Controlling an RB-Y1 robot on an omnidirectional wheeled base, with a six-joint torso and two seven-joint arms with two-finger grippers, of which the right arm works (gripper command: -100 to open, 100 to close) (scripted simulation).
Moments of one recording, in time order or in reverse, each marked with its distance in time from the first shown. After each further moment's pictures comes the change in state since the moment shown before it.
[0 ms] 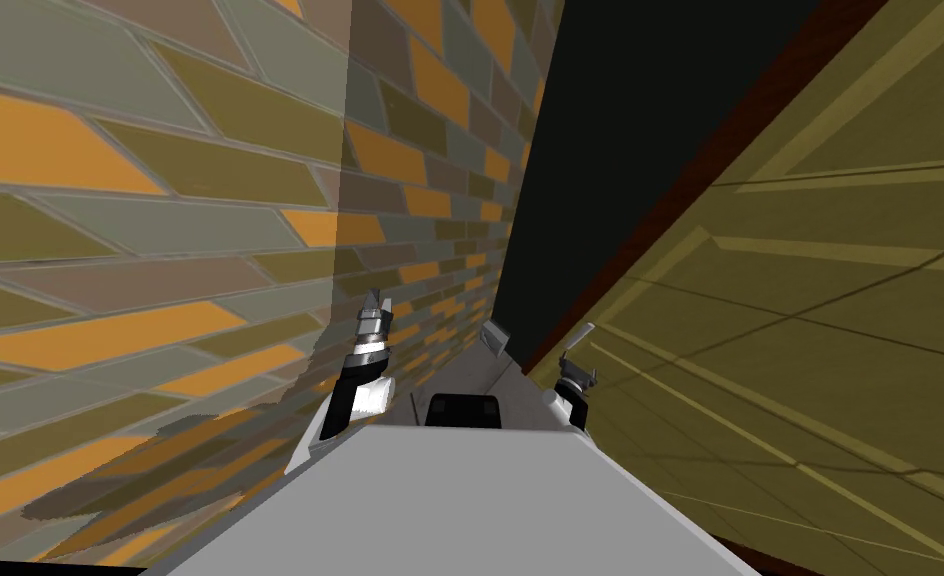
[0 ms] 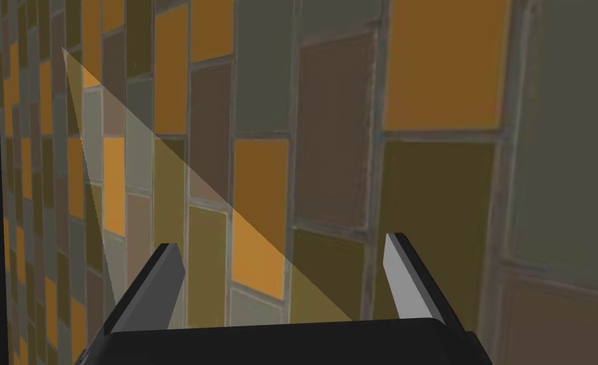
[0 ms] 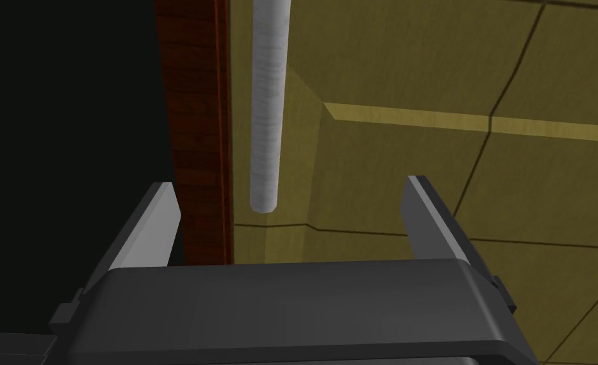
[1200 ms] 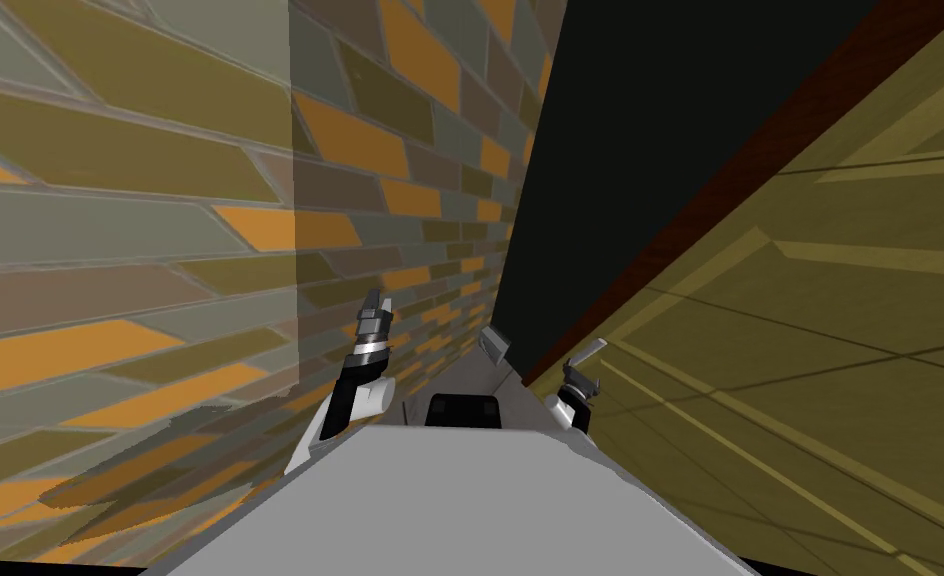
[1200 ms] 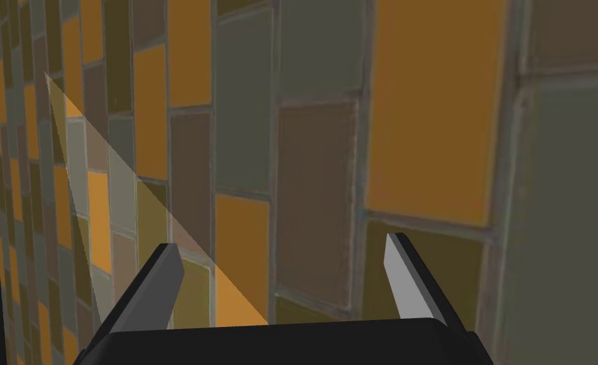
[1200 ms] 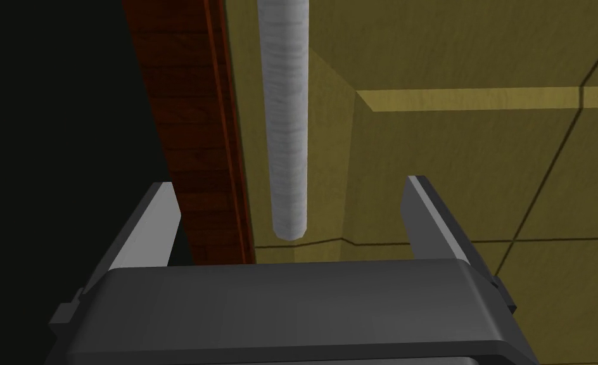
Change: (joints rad) arm -0.052 -0.039 -0.016 0.190 -0.007 -0.042 -0.172
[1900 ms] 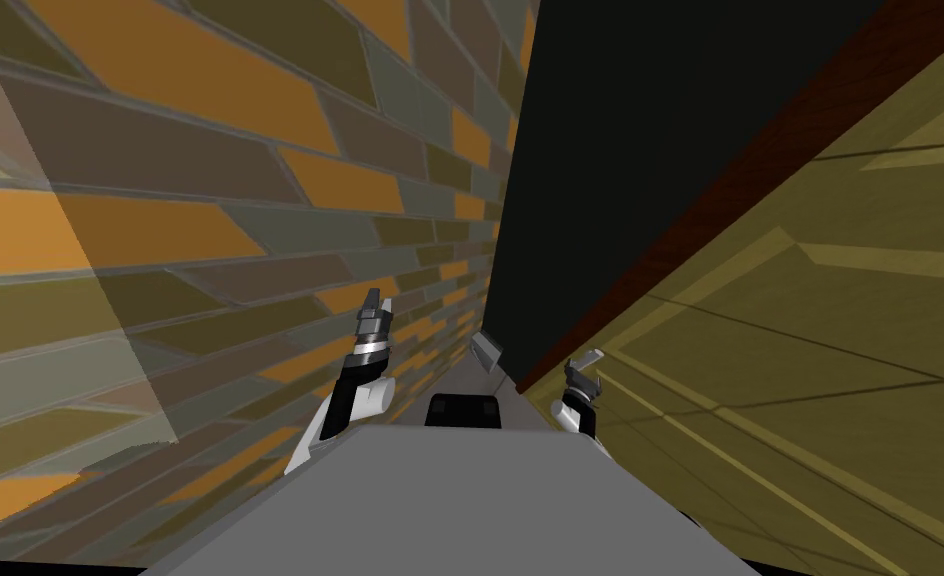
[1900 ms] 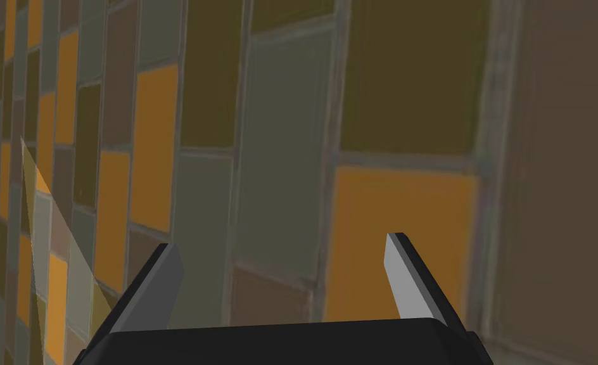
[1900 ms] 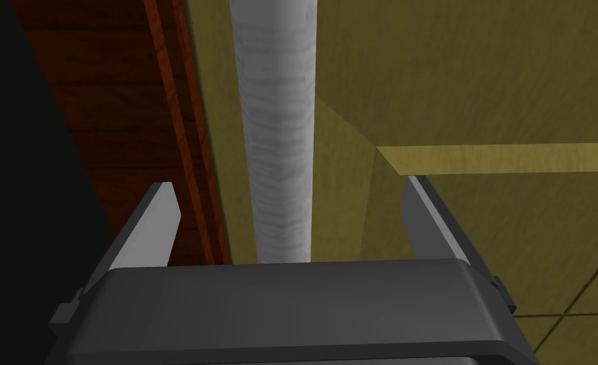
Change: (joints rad) arm 0.008 -0.050 0.018 0.053 0.103 0.010 -0.135
